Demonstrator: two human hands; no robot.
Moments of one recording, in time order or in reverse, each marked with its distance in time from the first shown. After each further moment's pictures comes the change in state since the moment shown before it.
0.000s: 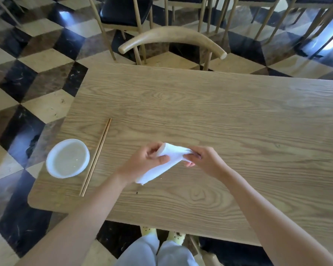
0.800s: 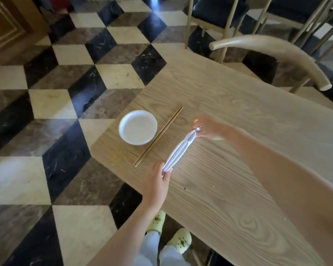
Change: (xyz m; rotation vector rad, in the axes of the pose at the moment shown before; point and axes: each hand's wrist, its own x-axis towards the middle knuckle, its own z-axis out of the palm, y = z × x) left_hand -0.091 -0.116 0.002 0.457 1.045 -0.212; right_hand 0.183 -0.100 0.099 -0.647 -0.486 -0.351
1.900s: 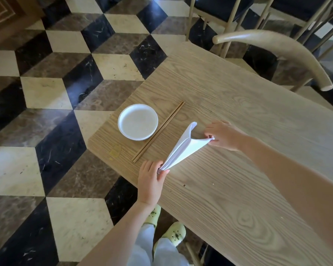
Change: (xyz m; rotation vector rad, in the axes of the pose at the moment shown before) left_hand -0.003 -0.030 0.009 0.027 0.103 0.146; right_hand -0.041 0.031 0.008 -0.433 0.031 -0.196
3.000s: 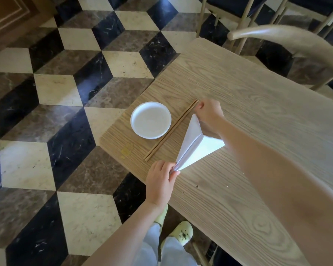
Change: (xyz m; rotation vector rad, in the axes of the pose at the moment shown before) left_hand -0.001 -0.005 -0.007 0.072 -0.036 0.049; right_hand 0.105 -0.051 -0.019 0.667 0.301 0.679
